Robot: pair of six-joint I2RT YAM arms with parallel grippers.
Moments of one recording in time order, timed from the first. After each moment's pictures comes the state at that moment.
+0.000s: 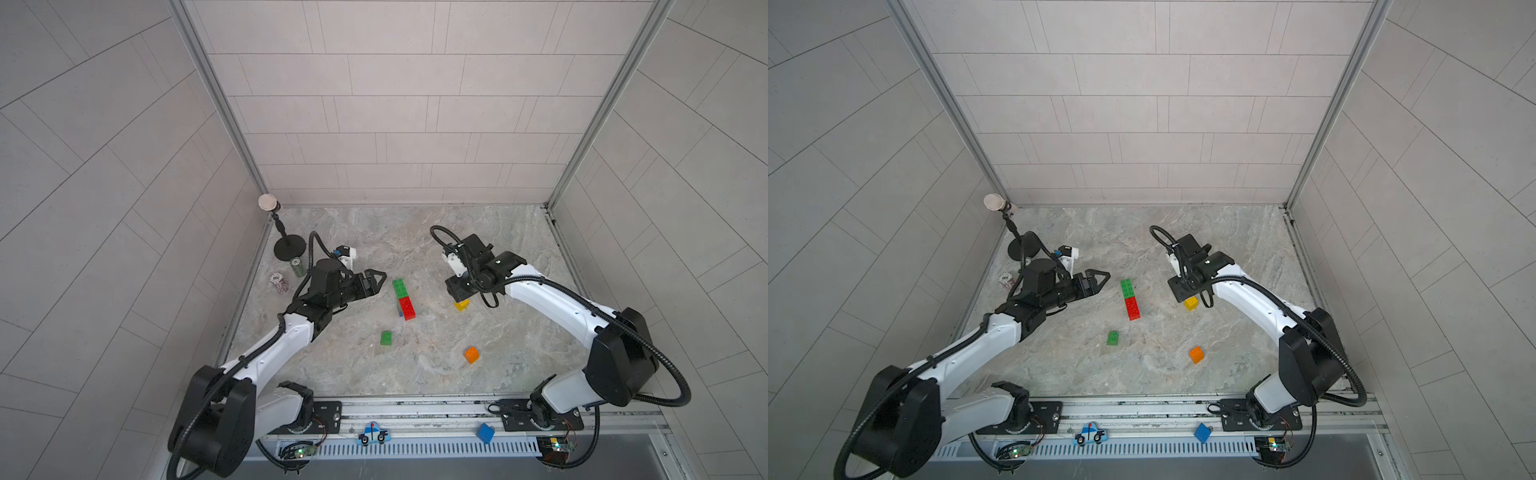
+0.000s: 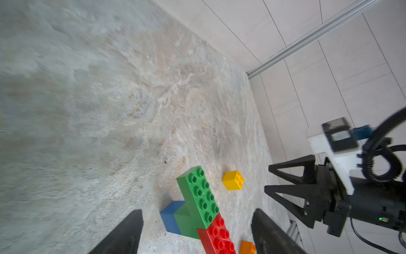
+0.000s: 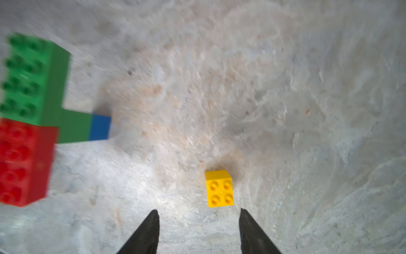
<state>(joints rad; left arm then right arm) -0.33 1.12 0.59 0.03 0.38 -0.64 0.49 1.49 1.14 -0.80 0.02 0.04</state>
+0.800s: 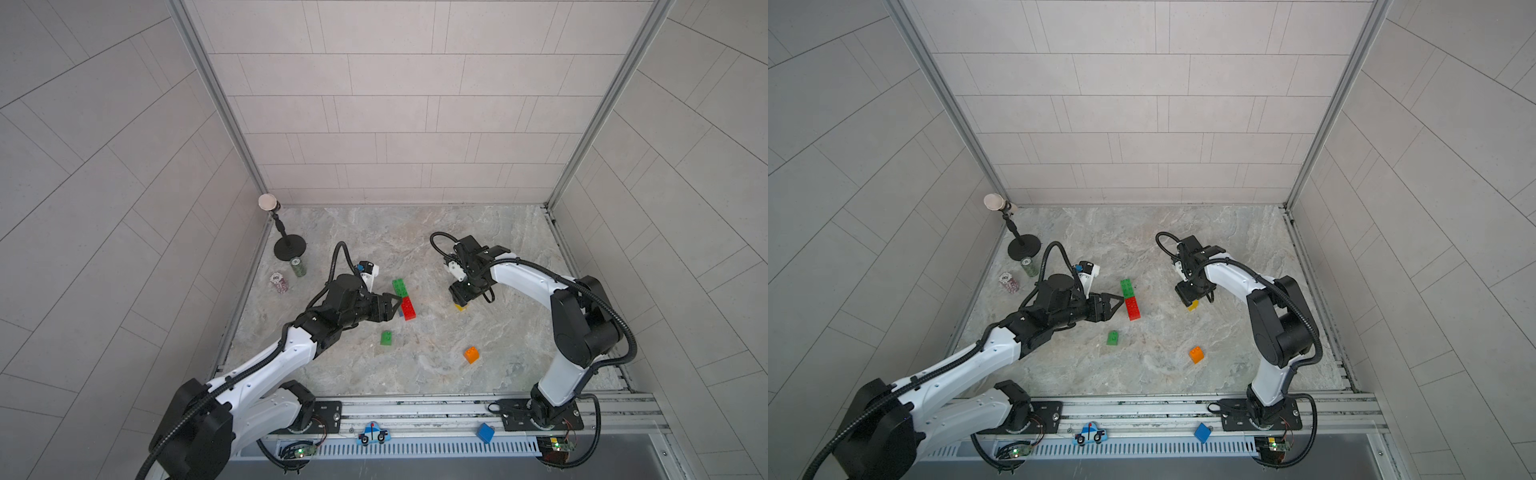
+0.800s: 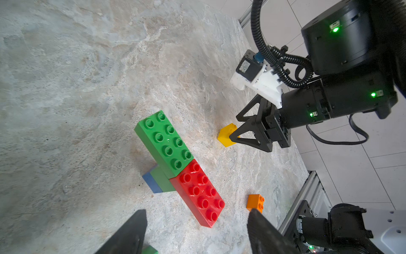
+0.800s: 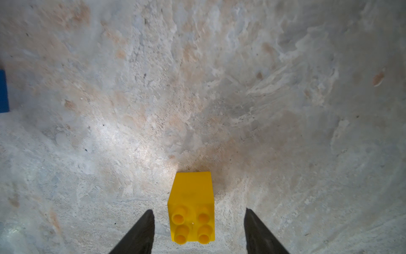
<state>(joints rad) -0.59 1.06 0.56 -0.06 0.28 -0.54 0.40 1.76 1.21 -0.83 -0.04 -0.12</state>
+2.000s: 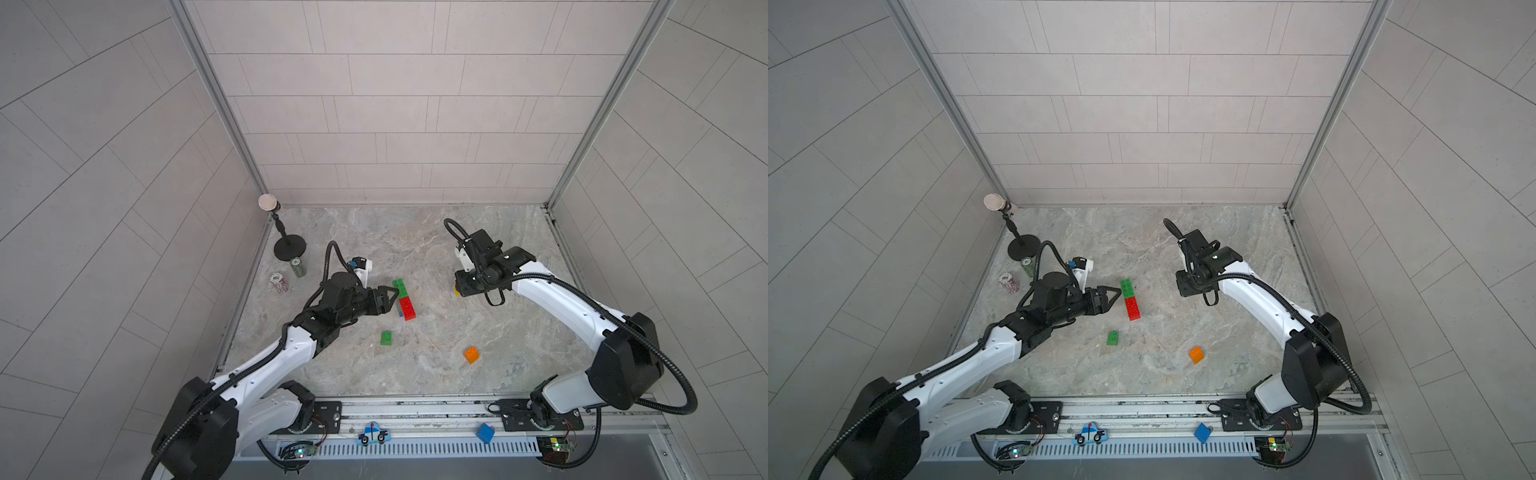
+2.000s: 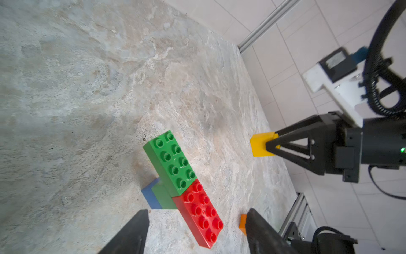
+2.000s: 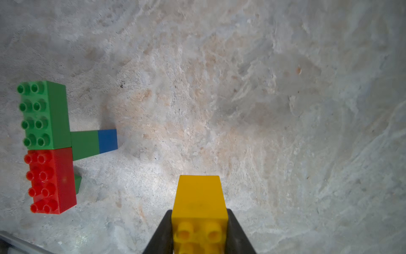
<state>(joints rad) -0.51 1.08 0.53 0.09 0.32 -0.66 0.49 1.50 1.26 -0.94 -0.01 0.32</state>
